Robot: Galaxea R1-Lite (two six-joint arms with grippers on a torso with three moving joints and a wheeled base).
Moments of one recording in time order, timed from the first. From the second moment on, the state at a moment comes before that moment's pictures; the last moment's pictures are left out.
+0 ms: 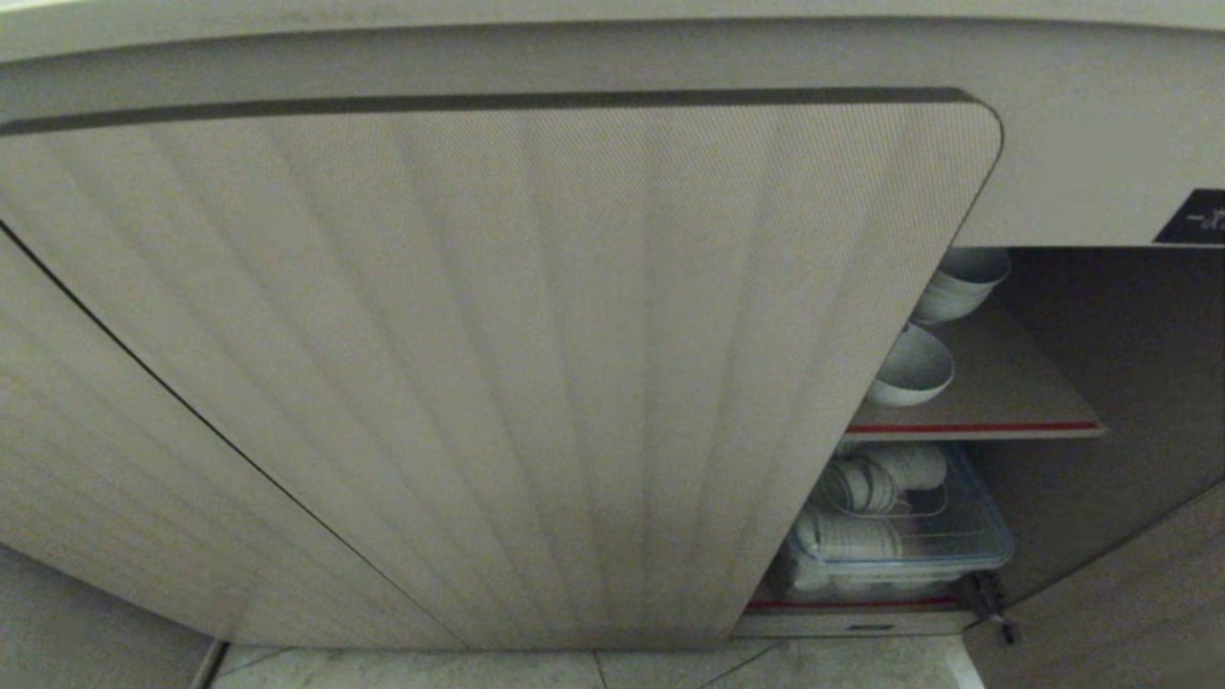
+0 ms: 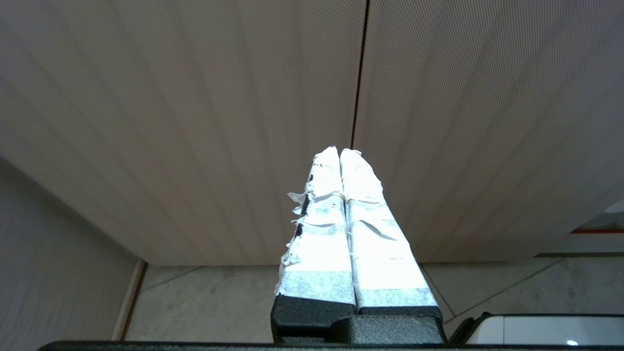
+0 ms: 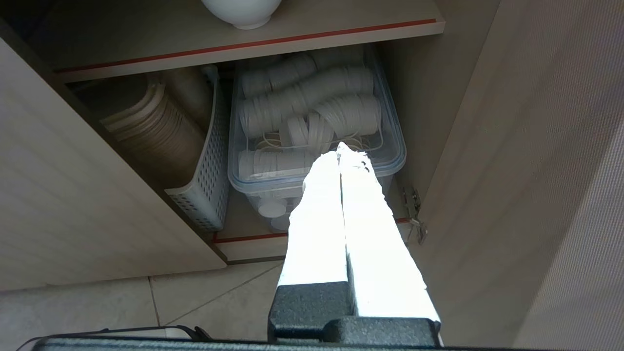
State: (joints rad) left arm 0.00 0.00 0.00 0.00 -0.01 0.00; right arm 0.00 0.00 0.00 -0.01 -0.07 0.10
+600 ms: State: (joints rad) left arm 0.00 0.00 0.00 0.00 -0.01 0.00; right arm 0.00 0.04 0.00 -0.01 -0.06 0.07
